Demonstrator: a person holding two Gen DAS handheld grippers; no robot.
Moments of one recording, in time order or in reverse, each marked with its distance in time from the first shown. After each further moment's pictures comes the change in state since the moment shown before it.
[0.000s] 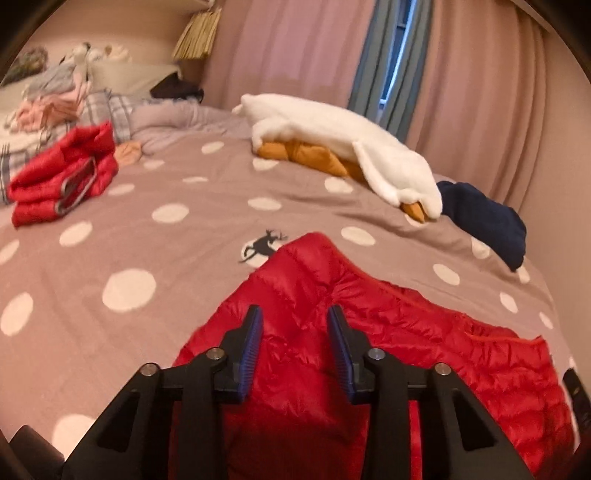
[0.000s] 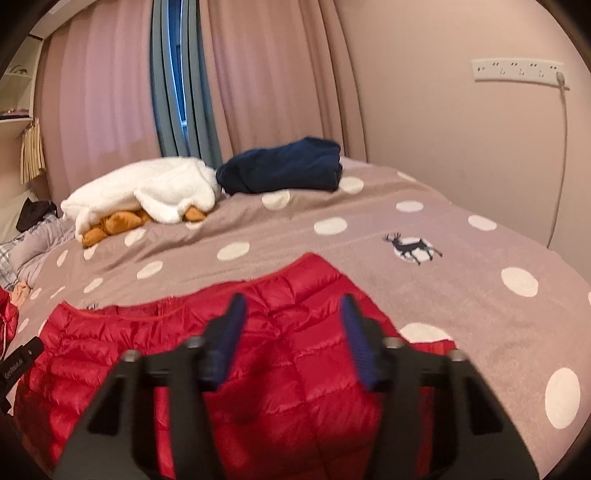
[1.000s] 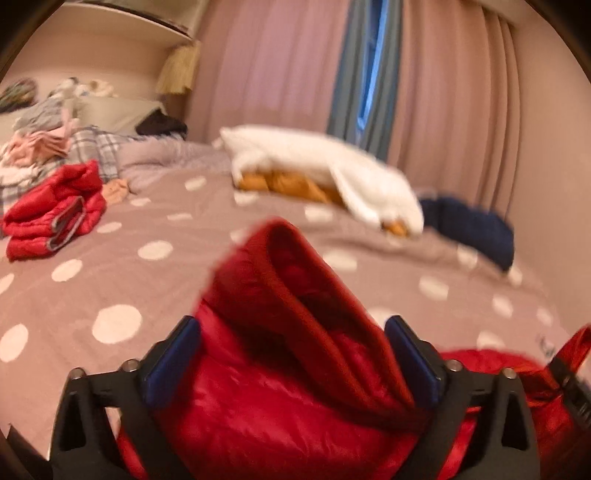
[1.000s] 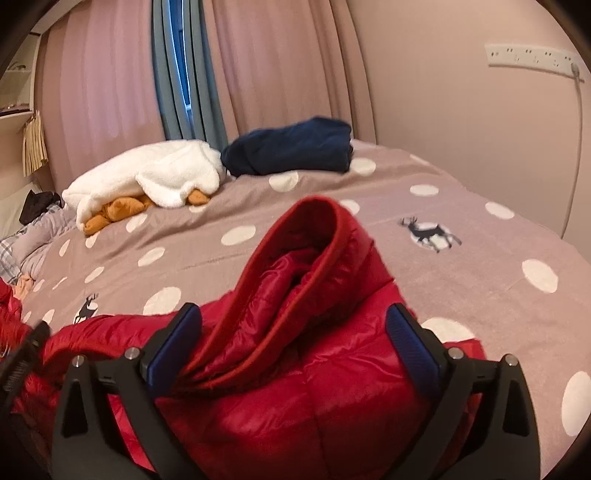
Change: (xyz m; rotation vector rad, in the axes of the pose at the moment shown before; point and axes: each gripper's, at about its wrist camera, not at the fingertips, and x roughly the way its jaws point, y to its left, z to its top) left arm -0.018 -0.018 0.002 0.064 -0.165 -0.040; right arm 0.020 -0.001 0.004 -0.007 0.031 0.036
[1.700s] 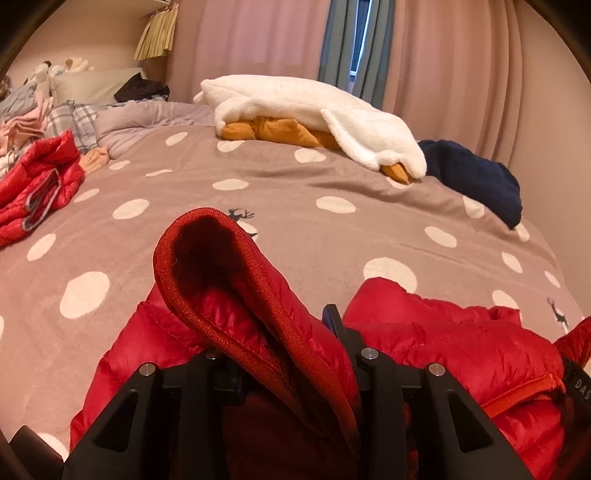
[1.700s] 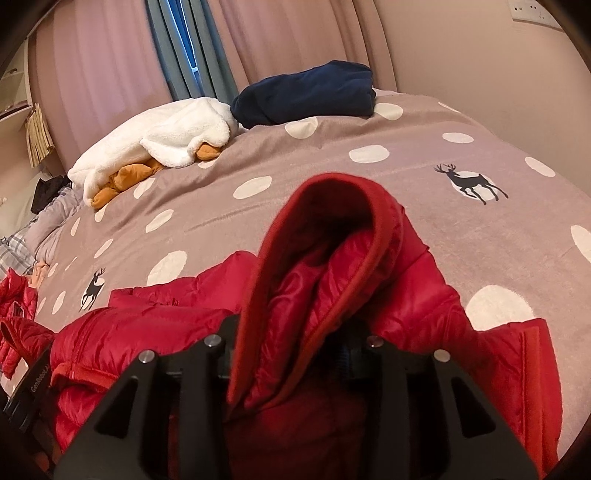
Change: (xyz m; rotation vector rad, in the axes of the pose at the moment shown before) left arm 0.047 -0.008 -0.023 0.063 0.224 -0.016; right arm 0.053 0.002 -0.015 0.041 0.215 0.109
